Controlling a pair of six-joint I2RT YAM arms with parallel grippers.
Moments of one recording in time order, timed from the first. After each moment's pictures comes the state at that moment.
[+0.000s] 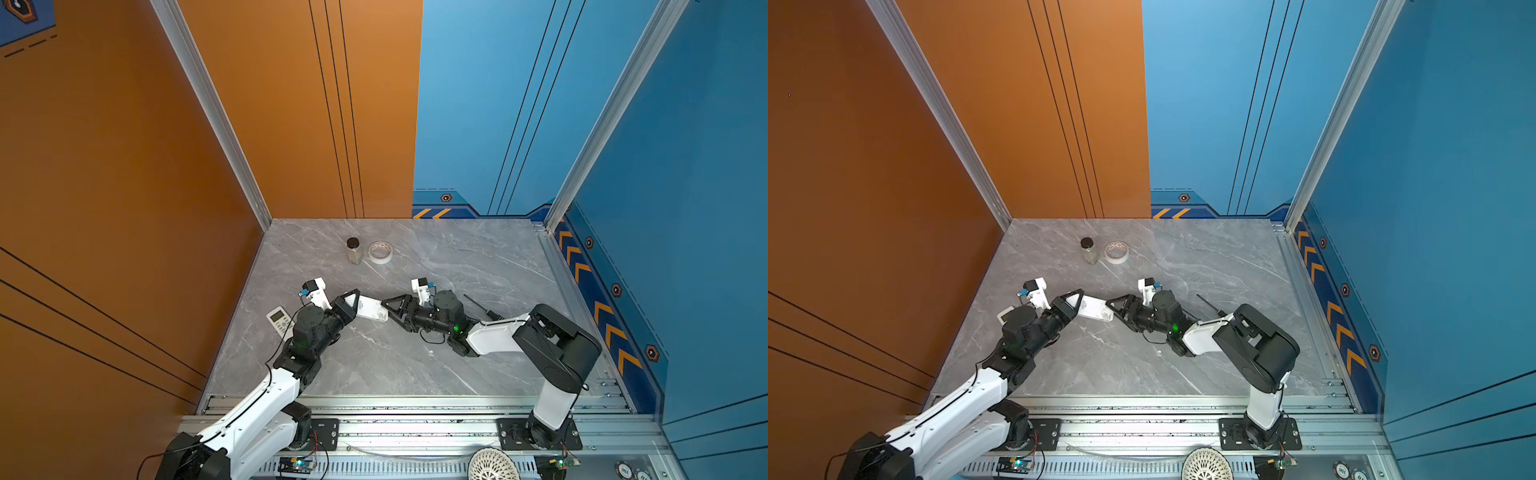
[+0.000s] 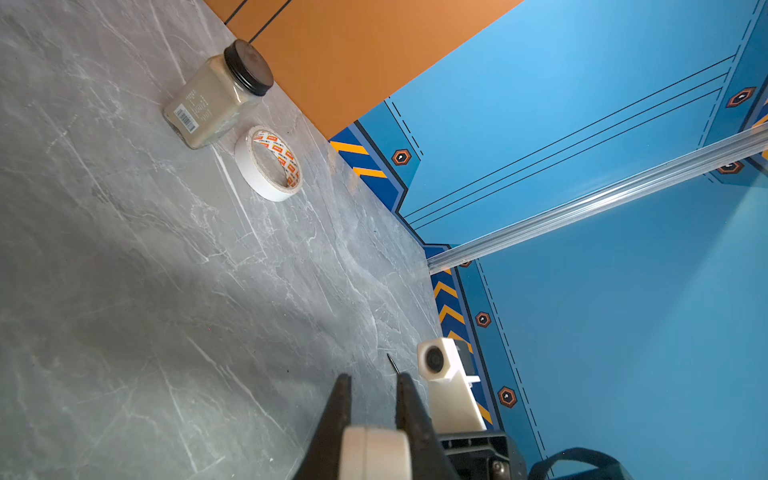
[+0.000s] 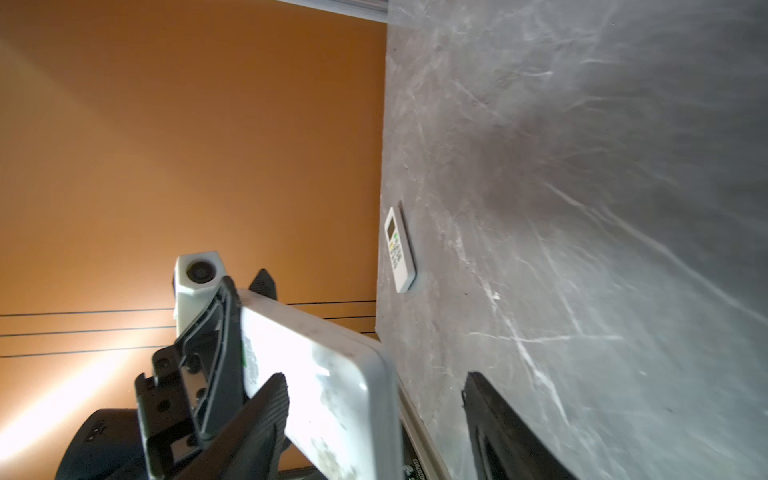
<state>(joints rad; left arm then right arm) -0.37 0.89 0.32 0.41 0.08 -1.02 0.79 1.82 0.76 0.90 -0.40 1.36</state>
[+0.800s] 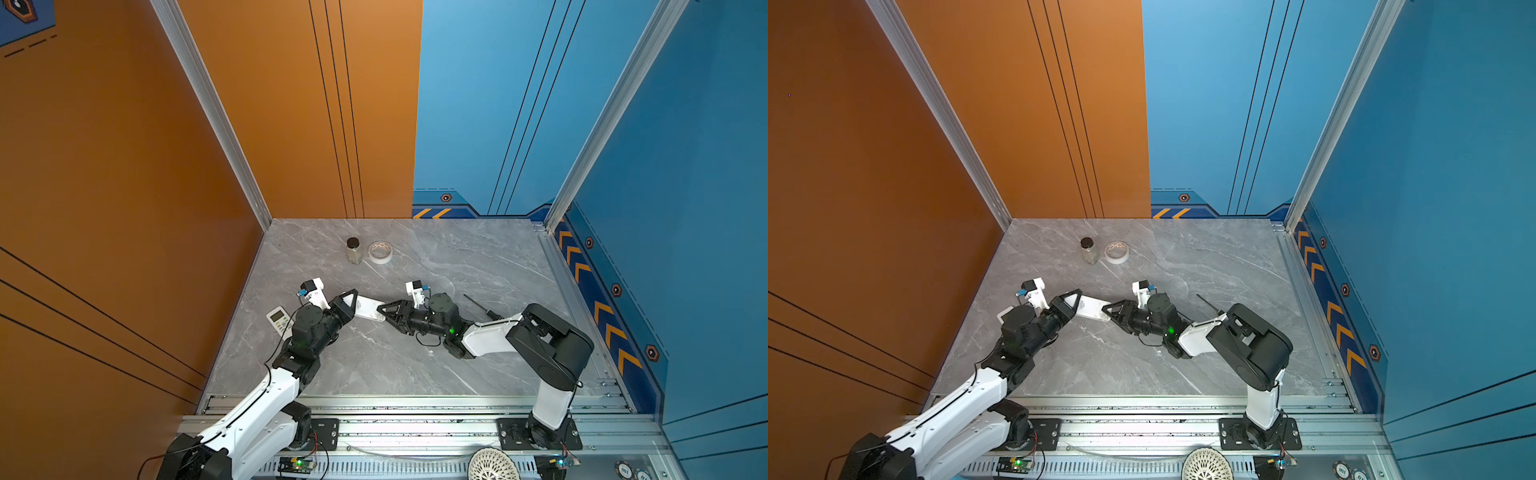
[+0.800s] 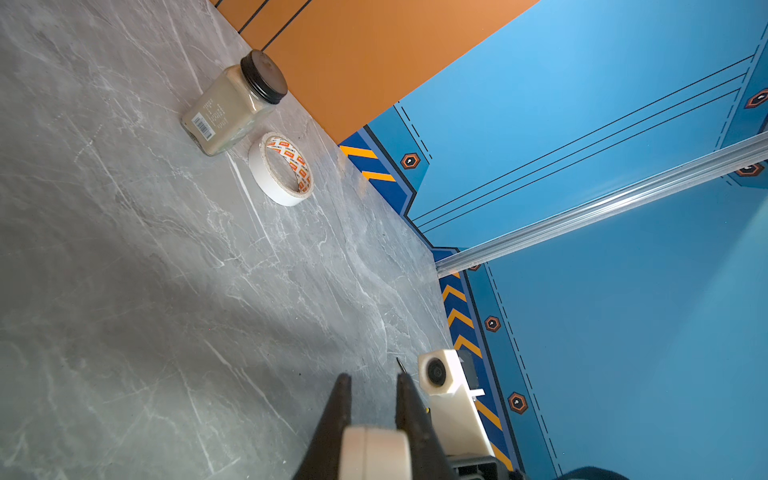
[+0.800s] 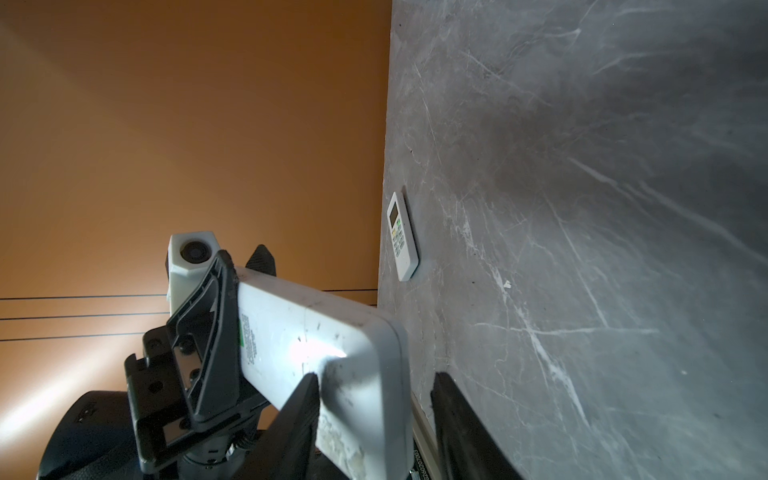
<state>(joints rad) -0.35 0.88 0.32 0.39 0.08 -1.01 0.82 1.83 0.75 0.91 -0.41 1.35</state>
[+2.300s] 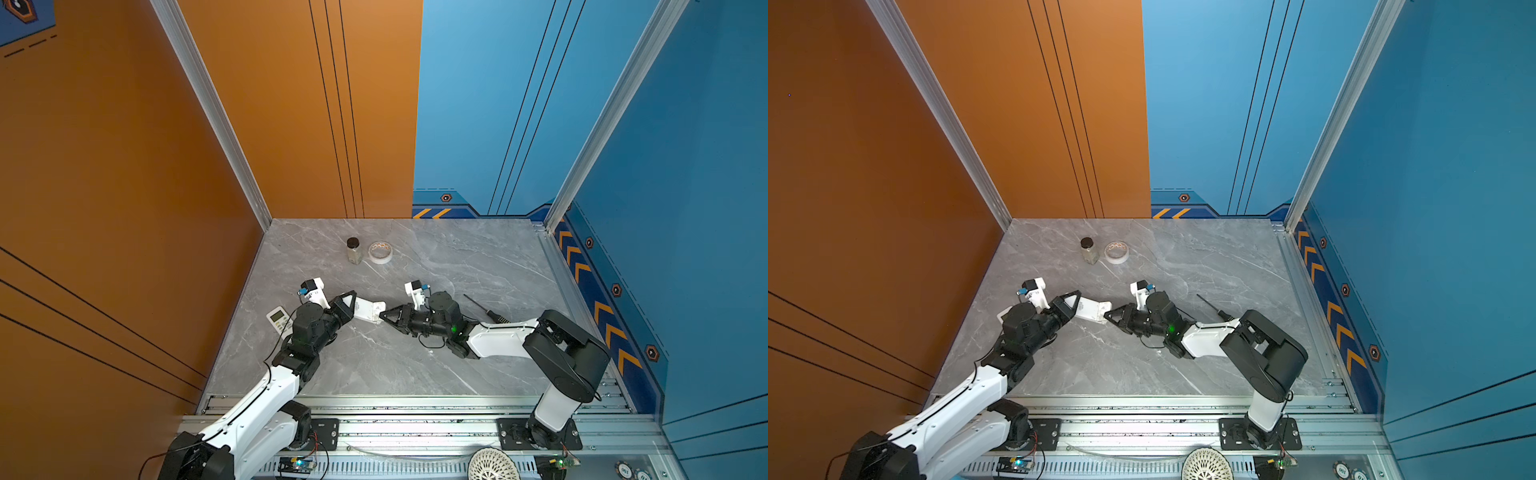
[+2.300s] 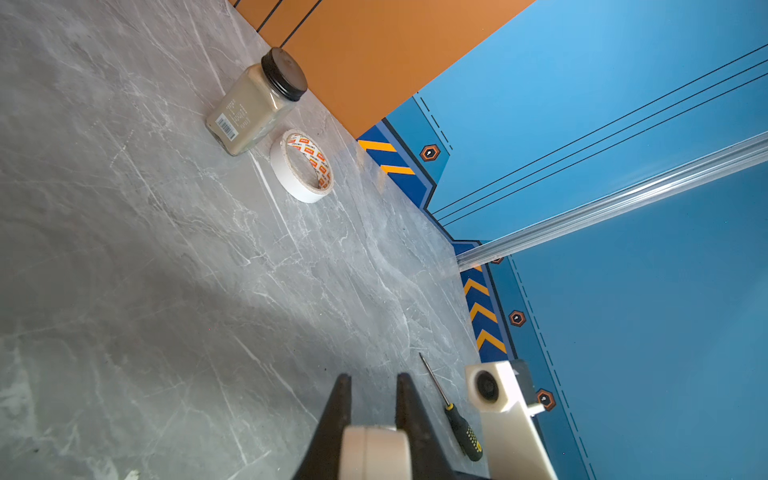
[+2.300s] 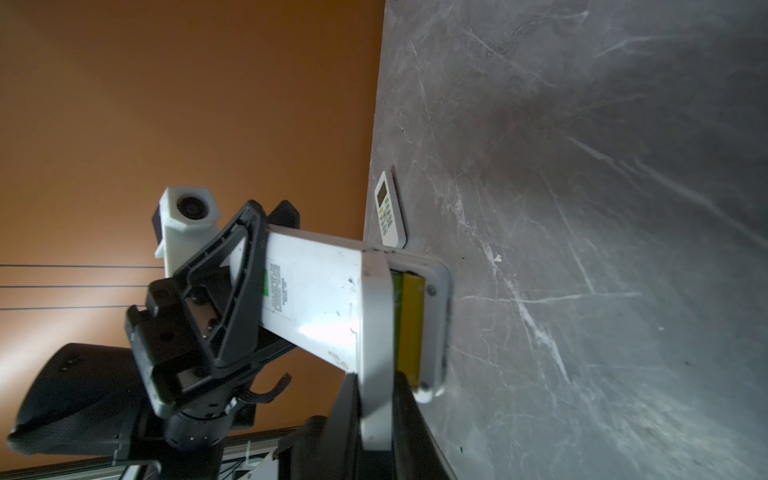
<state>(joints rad) -0.33 0.90 0.34 0.32 0.09 -0.95 0.83 1.73 0.76 0.72 -0.43 1.25</state>
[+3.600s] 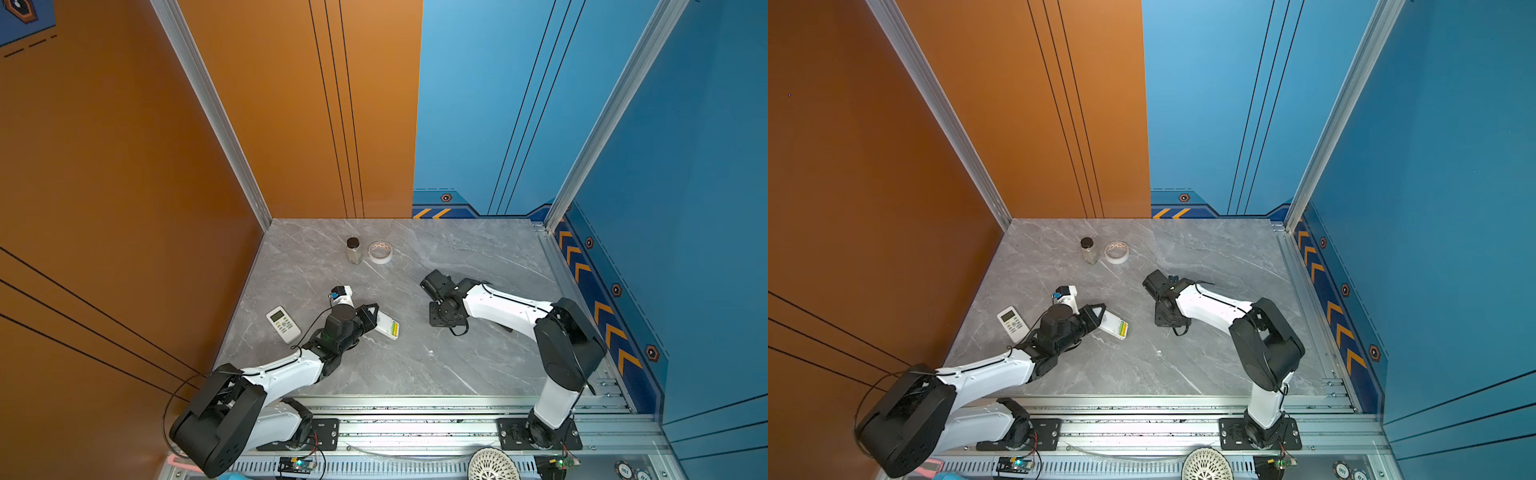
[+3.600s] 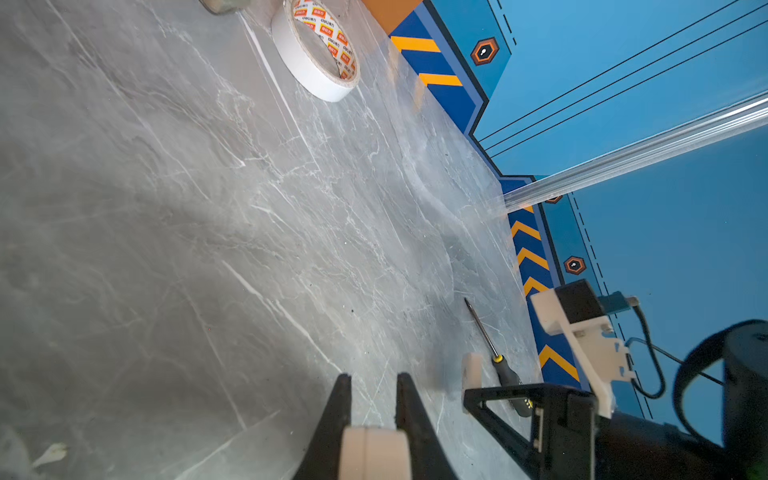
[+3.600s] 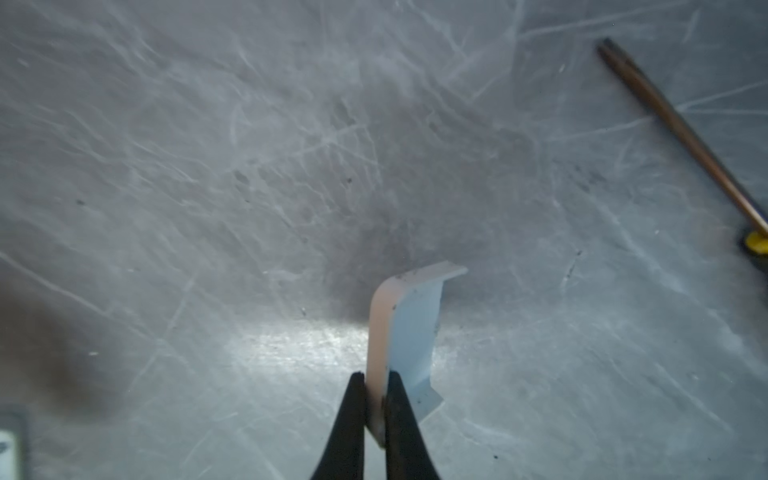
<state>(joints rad) -0.55 1.25 0.35 0.50 -0.04 -0.99 0.71 1.80 1.21 -0.75 0.17 0.71</state>
